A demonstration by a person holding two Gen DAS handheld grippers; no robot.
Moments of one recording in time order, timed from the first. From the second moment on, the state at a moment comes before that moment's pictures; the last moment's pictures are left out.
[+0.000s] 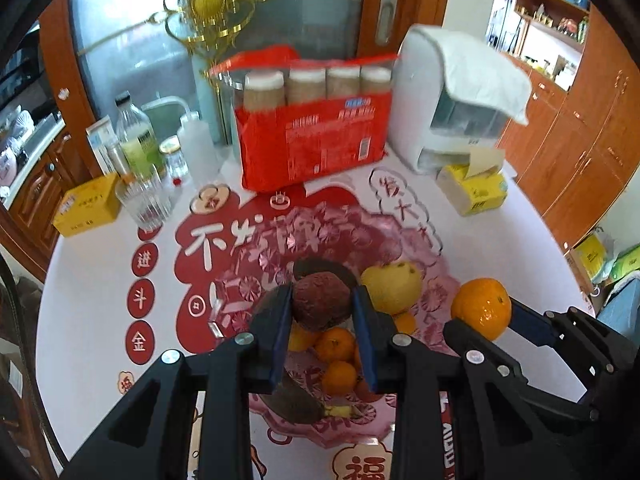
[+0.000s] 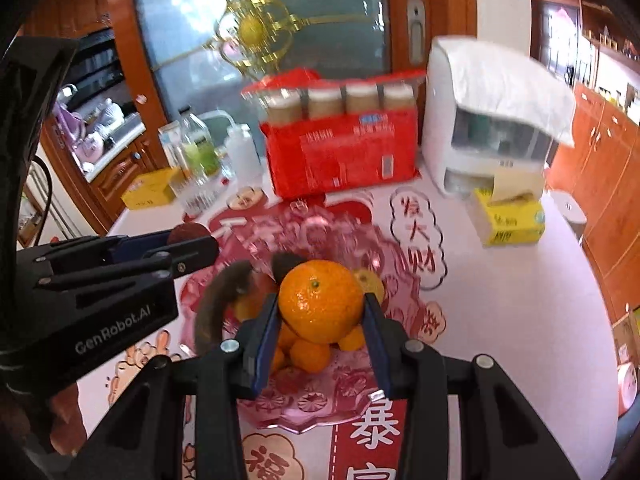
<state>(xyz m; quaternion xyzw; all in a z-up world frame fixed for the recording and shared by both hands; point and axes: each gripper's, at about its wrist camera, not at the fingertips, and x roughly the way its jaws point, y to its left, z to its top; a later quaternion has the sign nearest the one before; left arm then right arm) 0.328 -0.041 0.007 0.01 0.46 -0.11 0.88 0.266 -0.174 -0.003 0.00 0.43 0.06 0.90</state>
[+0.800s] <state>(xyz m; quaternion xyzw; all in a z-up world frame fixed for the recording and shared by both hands) 0.333 -0.057 -0.027 0.09 0.46 -0.10 0.88 0.289 -0.172 -0.078 0.01 0.51 0.07 0.86</state>
